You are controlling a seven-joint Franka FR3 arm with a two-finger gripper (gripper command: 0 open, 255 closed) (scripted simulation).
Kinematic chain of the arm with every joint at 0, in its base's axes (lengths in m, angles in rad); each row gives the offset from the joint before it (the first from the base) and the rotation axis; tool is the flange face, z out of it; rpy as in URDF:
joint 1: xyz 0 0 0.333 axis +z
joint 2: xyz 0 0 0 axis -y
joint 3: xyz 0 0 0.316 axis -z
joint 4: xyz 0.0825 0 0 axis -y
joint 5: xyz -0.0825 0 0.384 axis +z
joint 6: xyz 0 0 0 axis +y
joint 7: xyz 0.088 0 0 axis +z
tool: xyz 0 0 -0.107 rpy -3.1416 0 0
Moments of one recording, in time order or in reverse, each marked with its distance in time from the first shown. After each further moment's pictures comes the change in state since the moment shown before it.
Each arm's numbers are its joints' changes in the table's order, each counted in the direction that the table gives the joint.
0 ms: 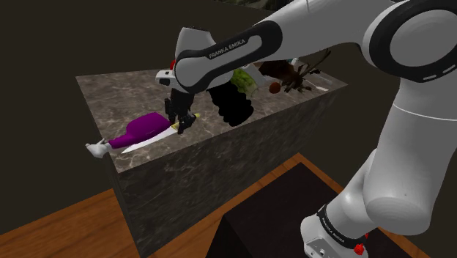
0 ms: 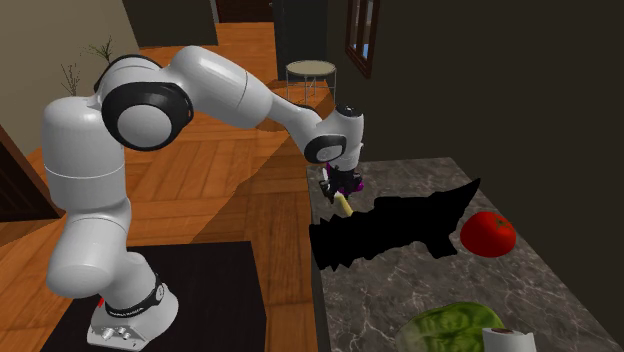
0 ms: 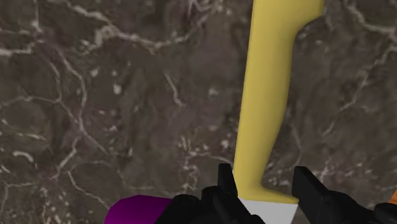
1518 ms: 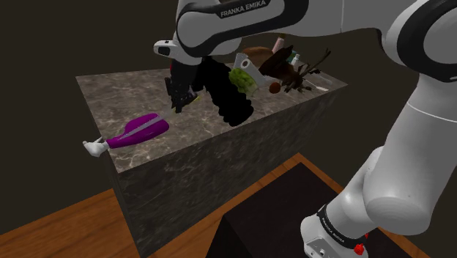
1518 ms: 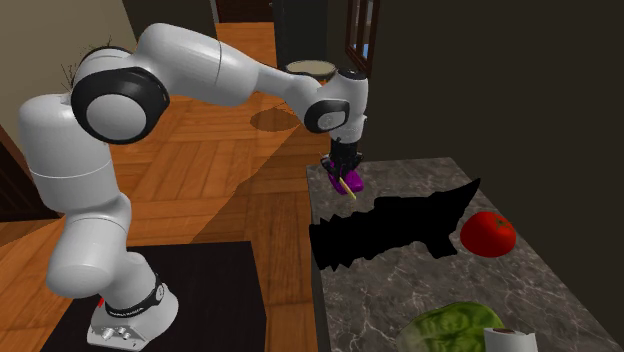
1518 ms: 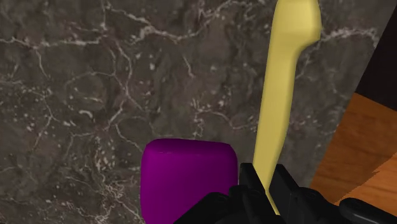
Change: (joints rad) arm -0.006 0.104 -0.003 0.097 0.005 0.201 -0.016
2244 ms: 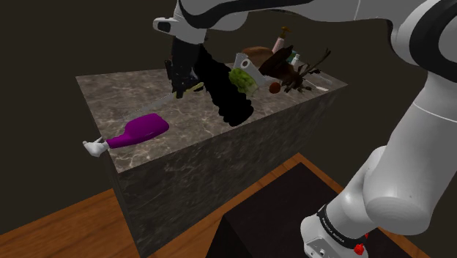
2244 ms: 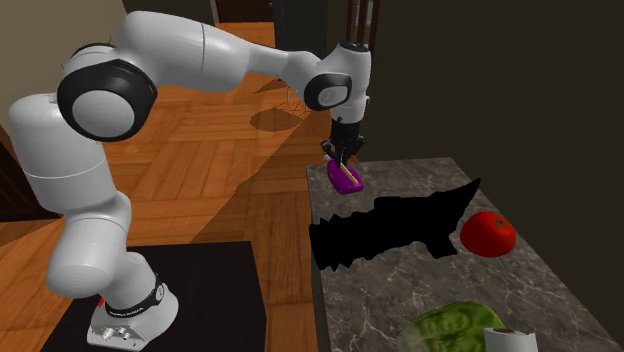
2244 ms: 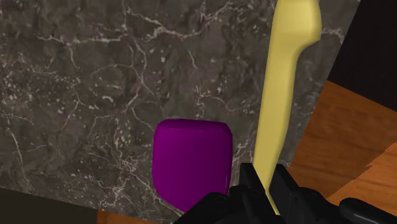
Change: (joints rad) arm -0.003 0.043 0.000 0.093 0.001 0.135 -0.011
